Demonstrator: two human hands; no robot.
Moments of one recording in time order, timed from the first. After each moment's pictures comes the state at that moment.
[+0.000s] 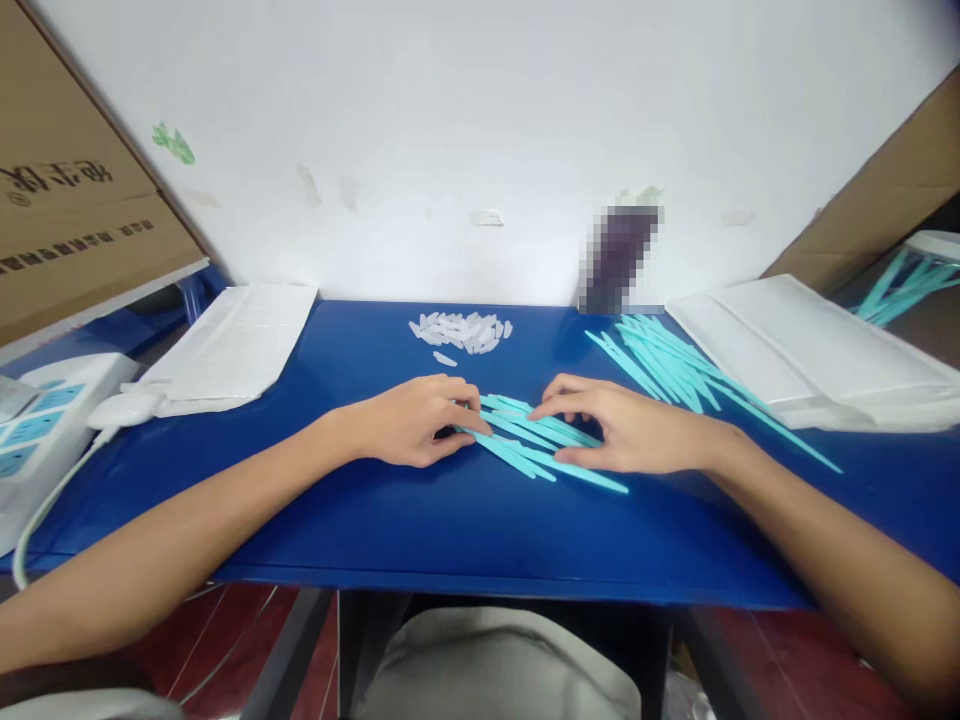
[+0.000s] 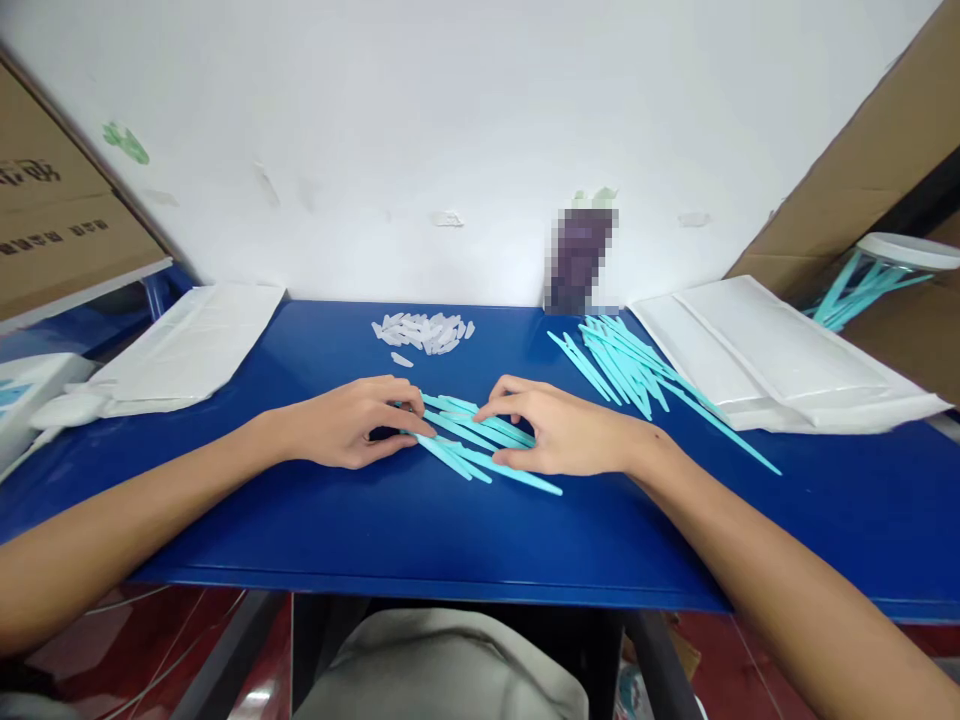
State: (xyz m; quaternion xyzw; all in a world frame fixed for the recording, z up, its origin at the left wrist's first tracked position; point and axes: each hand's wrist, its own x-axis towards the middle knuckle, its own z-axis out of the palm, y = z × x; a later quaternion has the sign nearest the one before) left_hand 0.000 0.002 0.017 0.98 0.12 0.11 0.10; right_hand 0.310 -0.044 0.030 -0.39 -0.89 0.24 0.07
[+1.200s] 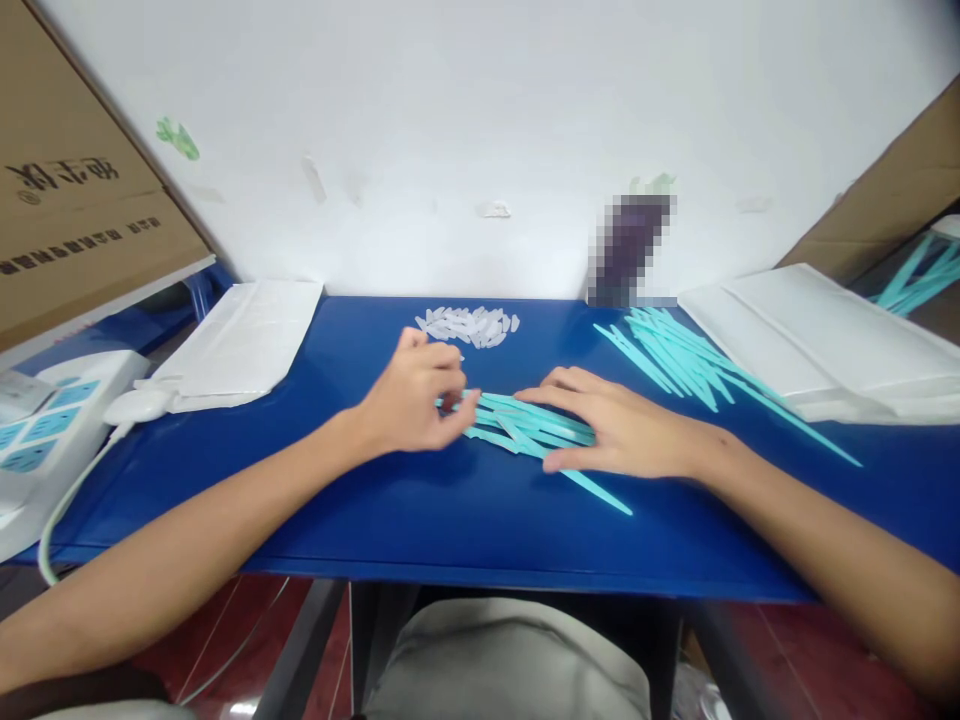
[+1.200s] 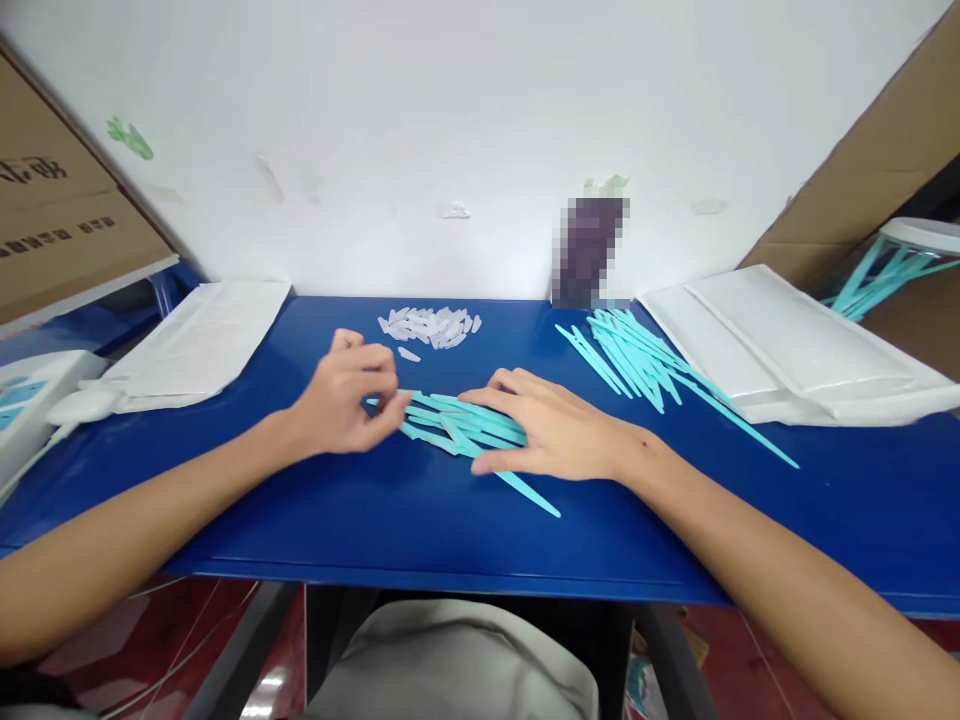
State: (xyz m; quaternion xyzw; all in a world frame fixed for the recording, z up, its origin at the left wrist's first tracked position) left_hand 0.006 -0.009 0.020 0.91 0.22 0.34 -0.08; right_hand 0.292 -0.052 0.026 -0.38 -0.90 0.17 0.10
